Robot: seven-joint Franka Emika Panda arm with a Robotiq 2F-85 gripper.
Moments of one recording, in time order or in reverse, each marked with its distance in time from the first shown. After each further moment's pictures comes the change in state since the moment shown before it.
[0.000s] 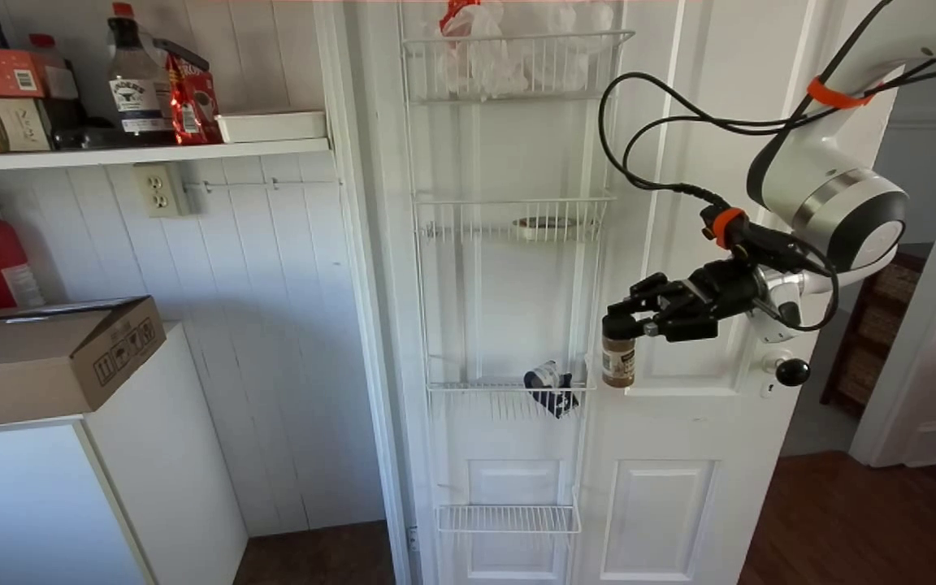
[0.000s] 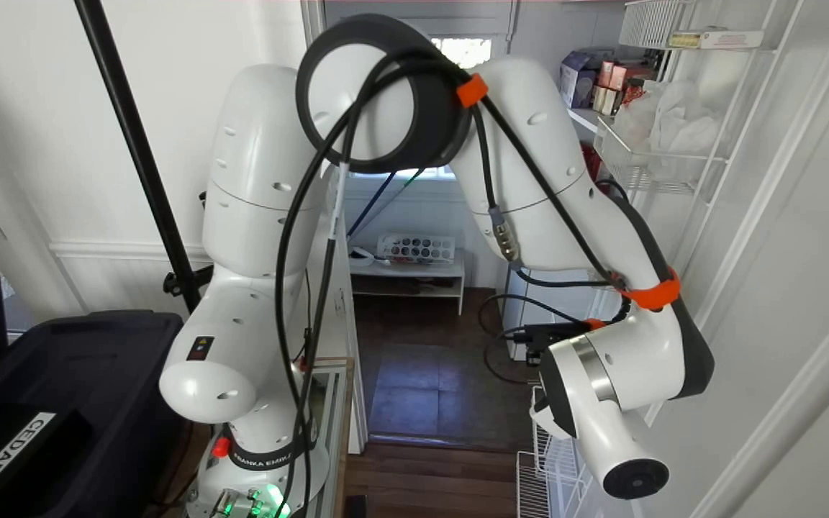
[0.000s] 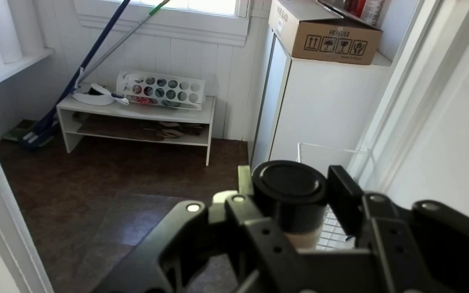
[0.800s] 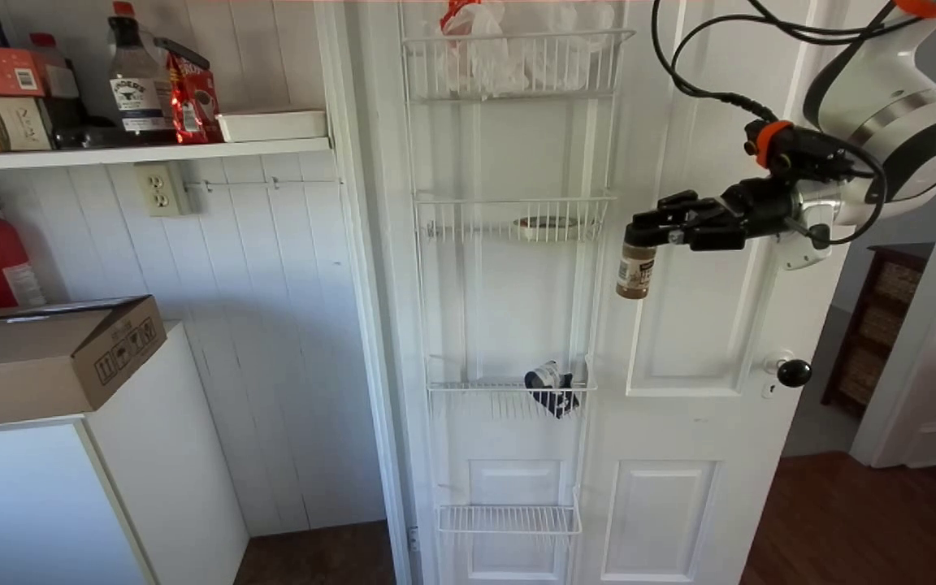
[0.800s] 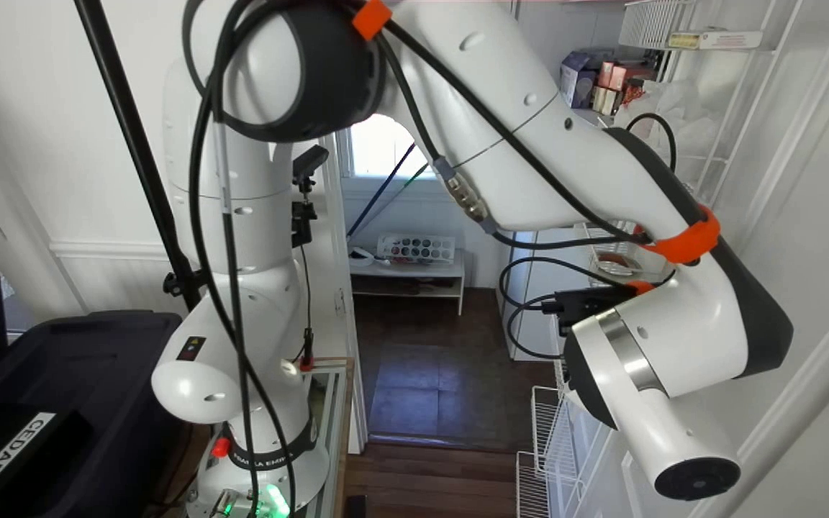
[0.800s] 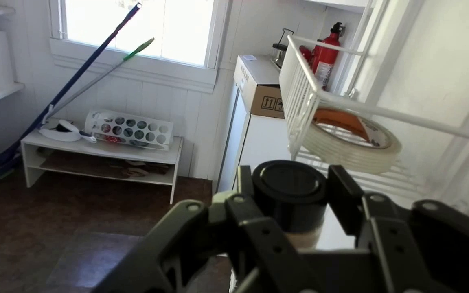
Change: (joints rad) arm -0.092 -0.180 -0.017 0.019 -0.023 -0.129 0.102
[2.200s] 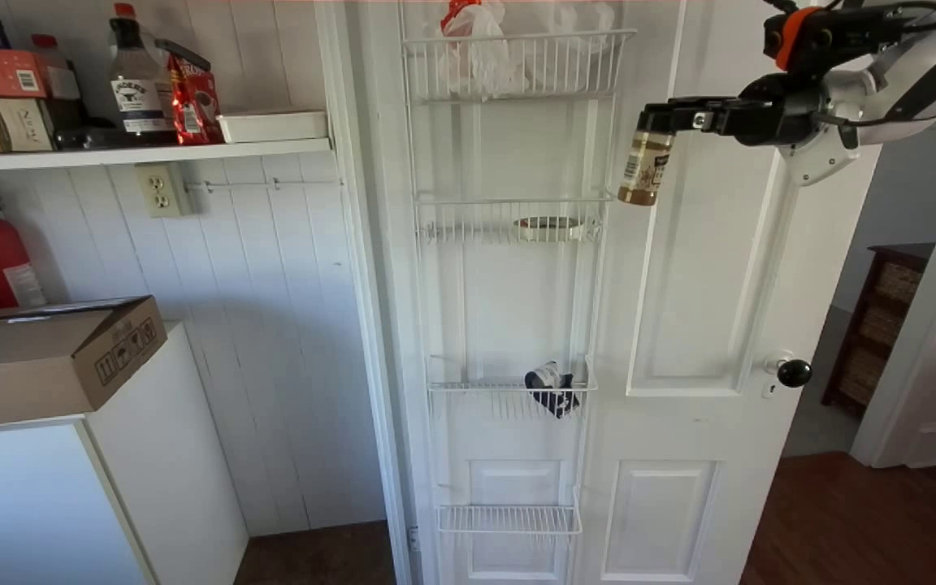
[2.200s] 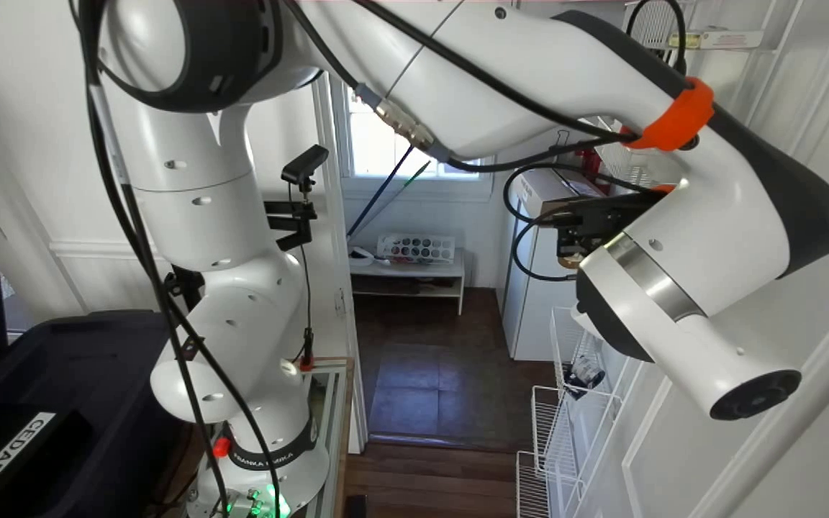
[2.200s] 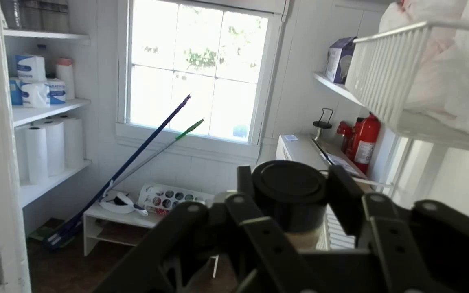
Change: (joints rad) arm -0.012 -0.189 0.010 0.029 -0.037 -0.235 0.267
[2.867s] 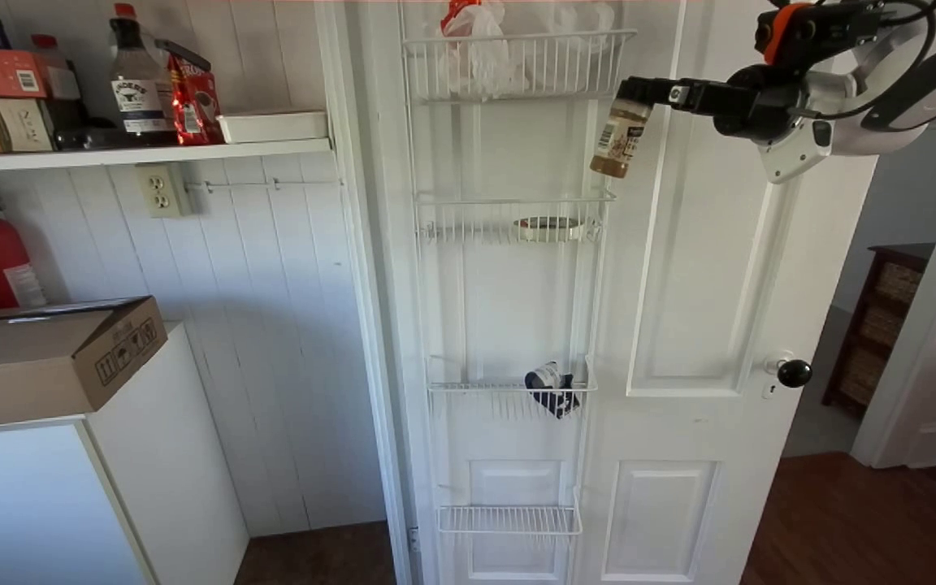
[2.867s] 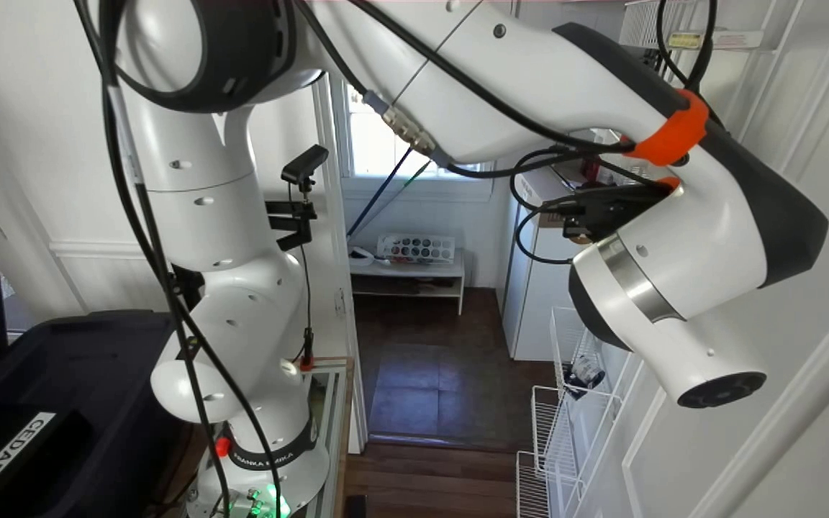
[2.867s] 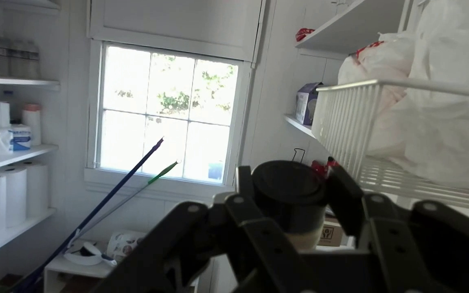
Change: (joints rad) arm 0.005 0.009 0.035 -0.017 0.171 -0.015 -0.001
